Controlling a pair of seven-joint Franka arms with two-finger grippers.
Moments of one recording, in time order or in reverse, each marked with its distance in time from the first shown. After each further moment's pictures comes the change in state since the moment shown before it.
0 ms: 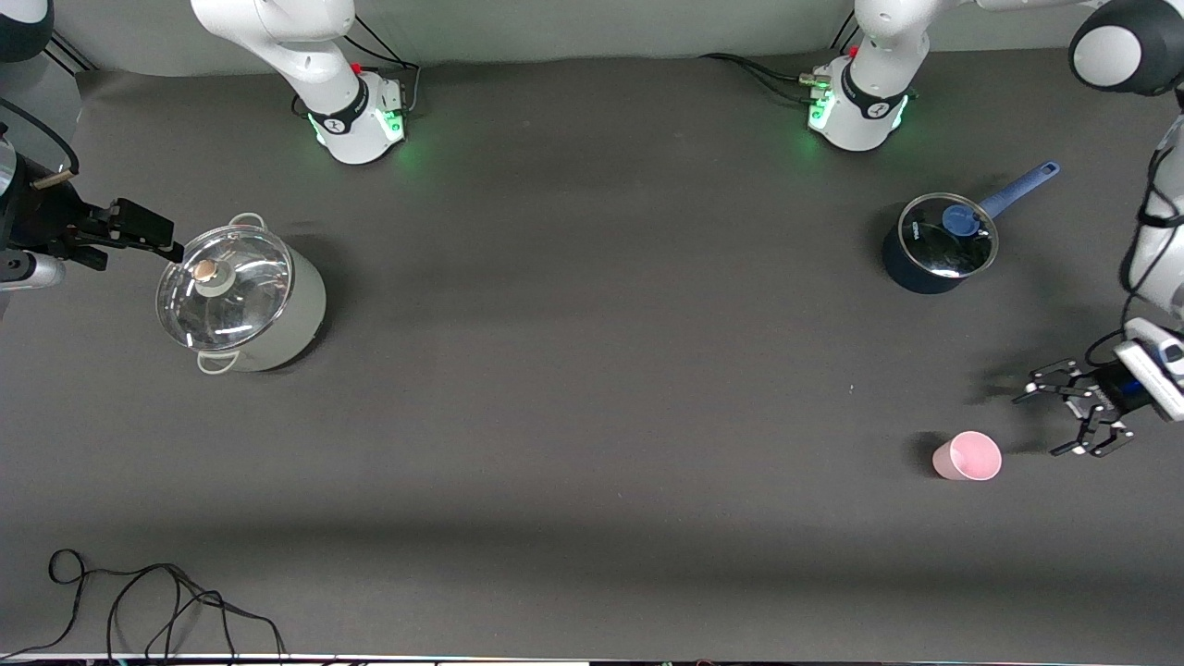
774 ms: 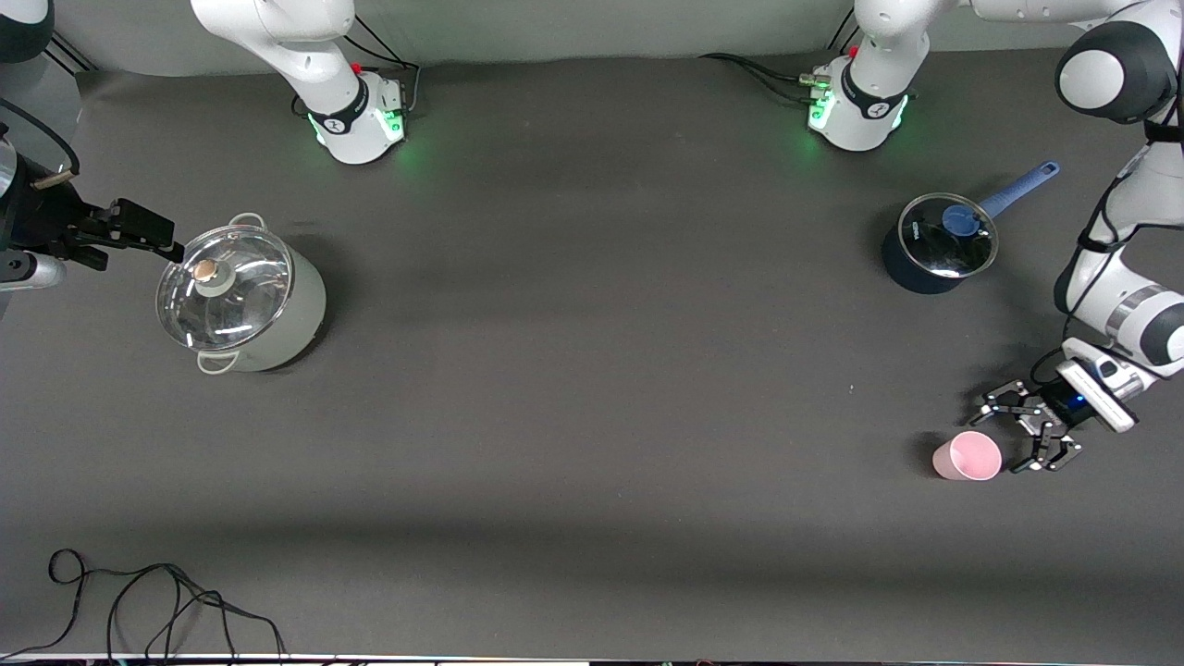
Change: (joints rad) left arm -0.008 0.071 -0.086 -0.031 -0.141 0.105 0.069; right arm 0.000 0.000 0.000 -0.001 0.000 0.000 0.000
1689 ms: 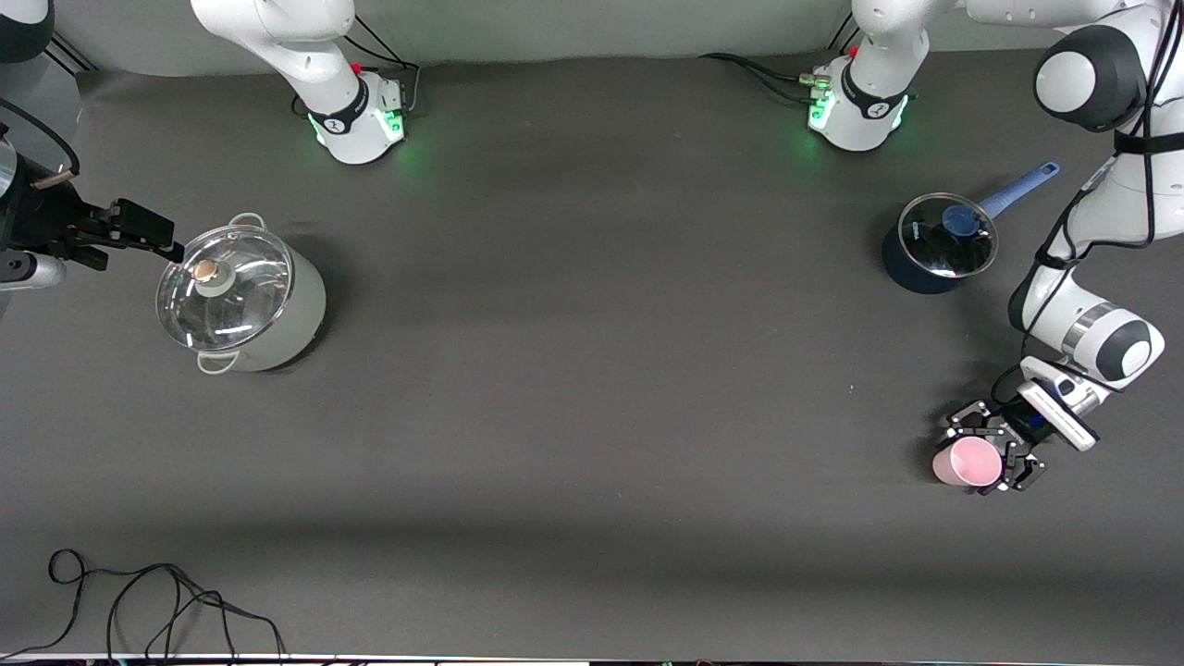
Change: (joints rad) left arm -0.095 0.000 -0.020 -0.029 -0.188 0.096 0.014; right arm 0.000 0.000 0.000 0.000 0.000 0.000 0.000
